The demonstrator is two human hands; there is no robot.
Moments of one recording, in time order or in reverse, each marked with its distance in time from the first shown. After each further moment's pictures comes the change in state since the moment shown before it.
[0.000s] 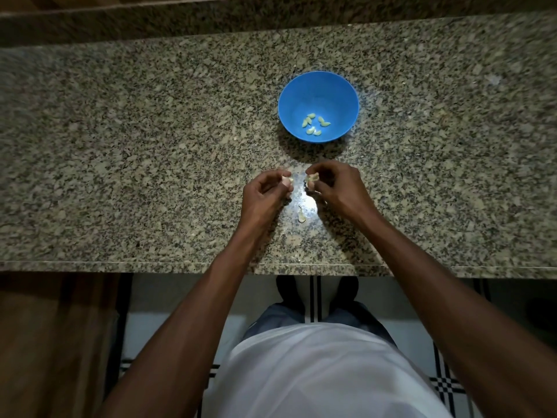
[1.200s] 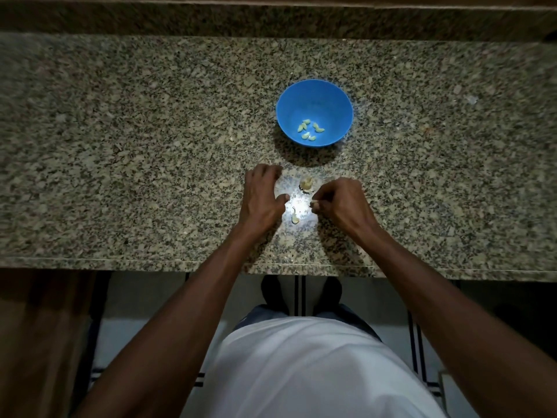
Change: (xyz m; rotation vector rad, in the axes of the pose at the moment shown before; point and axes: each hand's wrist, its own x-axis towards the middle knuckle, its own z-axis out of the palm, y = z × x) left_hand 0.022 -0.018 -0.004 0.941 -0.076 0.338; right_hand -0.026 -0.009 -0.009 -0.330 -0.014 0.052
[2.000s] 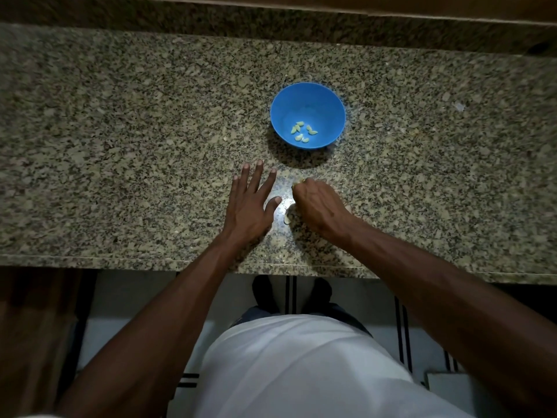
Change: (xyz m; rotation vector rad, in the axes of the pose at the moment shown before) left_hand -0.010 -0.032 0.012 0.267 -0.103 0.107; right_hand 0.005 -0.032 0.009 -0.578 -0.140 -0.384
